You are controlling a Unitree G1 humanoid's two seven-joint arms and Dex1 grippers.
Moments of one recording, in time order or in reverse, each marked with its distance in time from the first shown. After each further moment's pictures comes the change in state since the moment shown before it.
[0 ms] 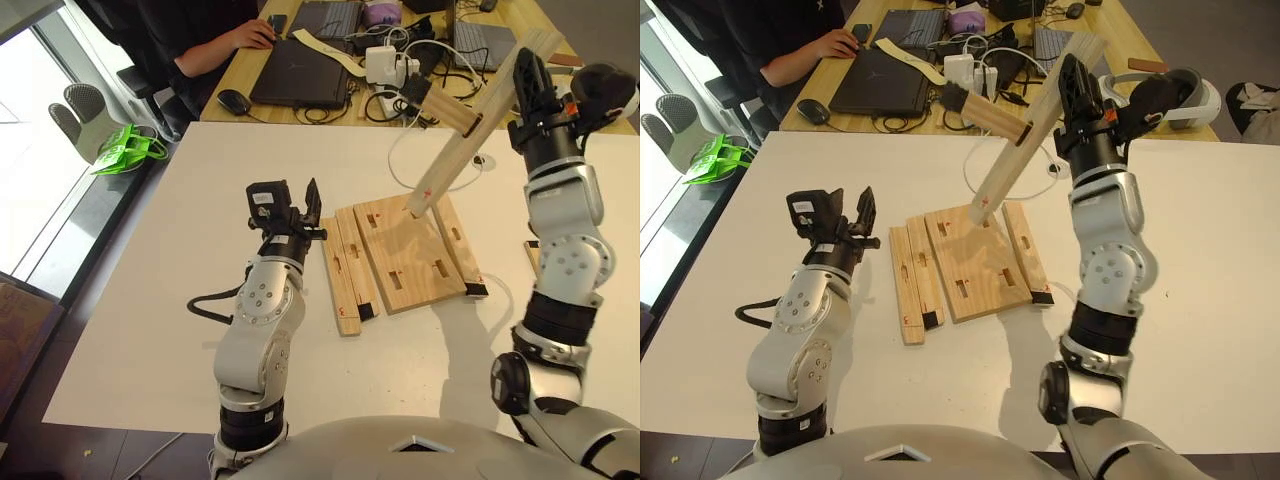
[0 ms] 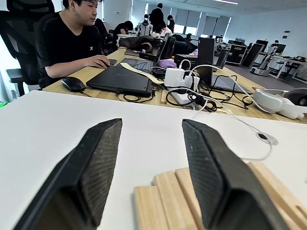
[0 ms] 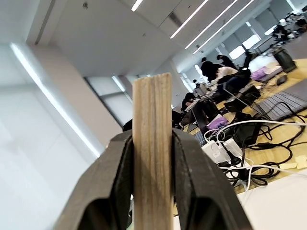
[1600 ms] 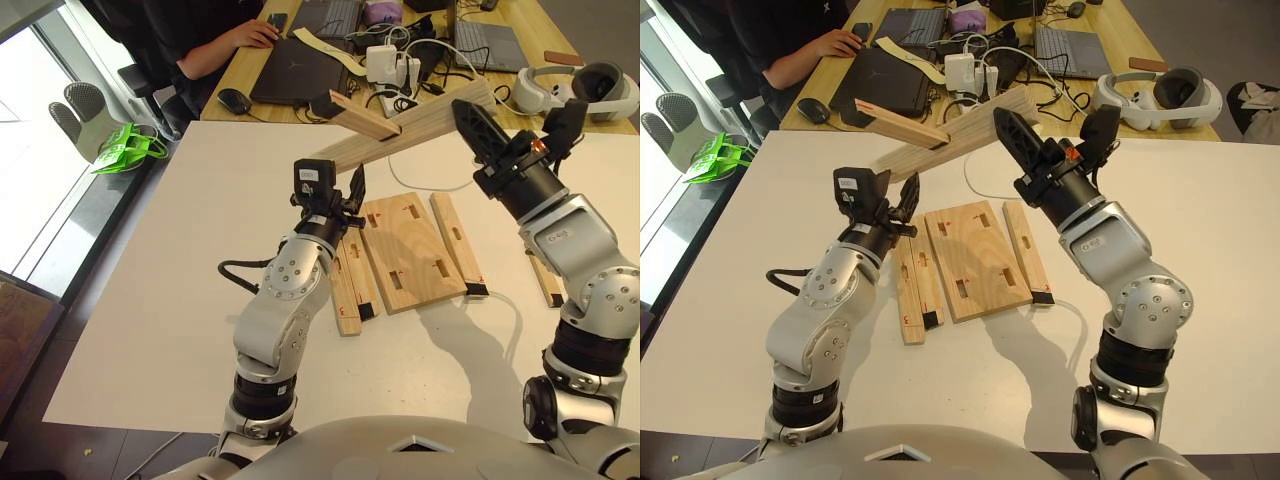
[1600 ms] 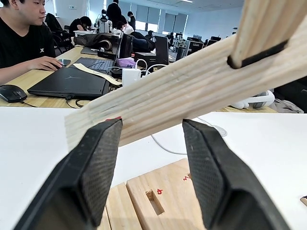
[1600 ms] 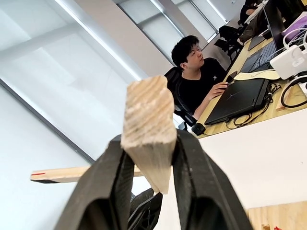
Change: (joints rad) left arm -0.099 0.012 -0.089 0.054 0.001 0.025 0.002; right arm 0.195 -0.316 0.046 -0.321 0.710 0.429 -0.158
